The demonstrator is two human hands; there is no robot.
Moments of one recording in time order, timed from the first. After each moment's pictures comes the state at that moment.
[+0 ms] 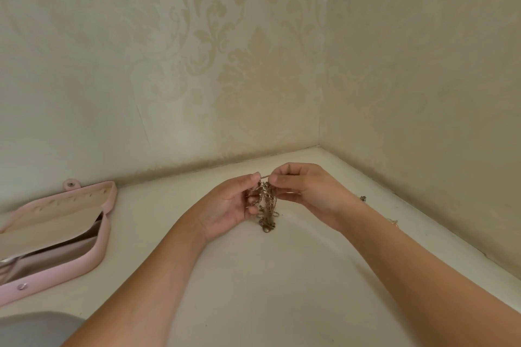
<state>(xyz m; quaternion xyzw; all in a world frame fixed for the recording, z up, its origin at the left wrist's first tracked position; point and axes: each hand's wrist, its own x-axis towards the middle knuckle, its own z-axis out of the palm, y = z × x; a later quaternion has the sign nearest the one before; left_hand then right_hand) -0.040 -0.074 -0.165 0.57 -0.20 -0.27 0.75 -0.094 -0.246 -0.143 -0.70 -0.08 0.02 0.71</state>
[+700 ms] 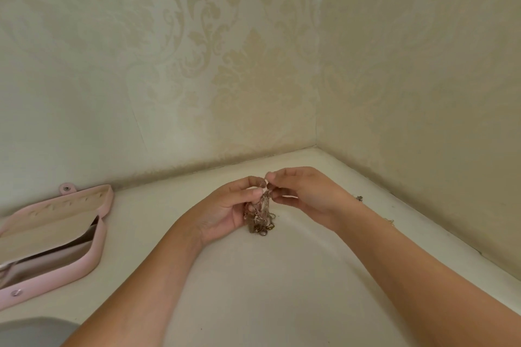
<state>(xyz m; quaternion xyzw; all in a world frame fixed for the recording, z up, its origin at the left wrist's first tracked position) -0.047 -0.075 -0.163 0.56 -0.24 -0.30 0.73 -0.089 -0.248 -0.146 -0.68 -0.05 0.04 0.73</state>
